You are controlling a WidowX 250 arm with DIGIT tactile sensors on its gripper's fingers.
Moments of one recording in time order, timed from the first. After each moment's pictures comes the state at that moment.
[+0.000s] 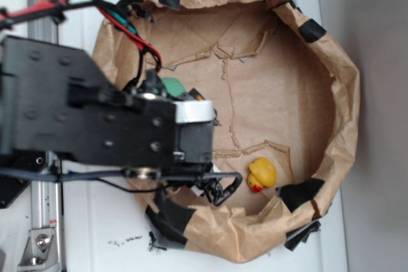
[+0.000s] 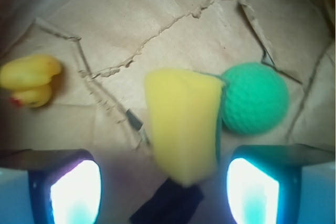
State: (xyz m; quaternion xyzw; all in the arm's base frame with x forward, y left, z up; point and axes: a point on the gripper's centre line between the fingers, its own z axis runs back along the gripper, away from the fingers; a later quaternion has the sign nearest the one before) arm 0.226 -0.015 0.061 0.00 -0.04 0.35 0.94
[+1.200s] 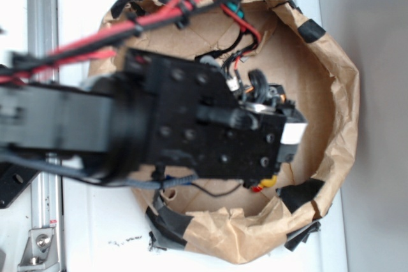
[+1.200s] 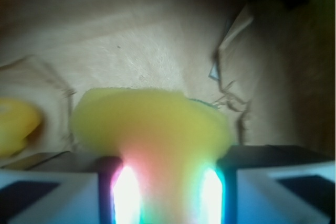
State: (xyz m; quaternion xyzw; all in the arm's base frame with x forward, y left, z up) arm 0.269 0.010 0.091 0.10 -0.03 0.15 0.98
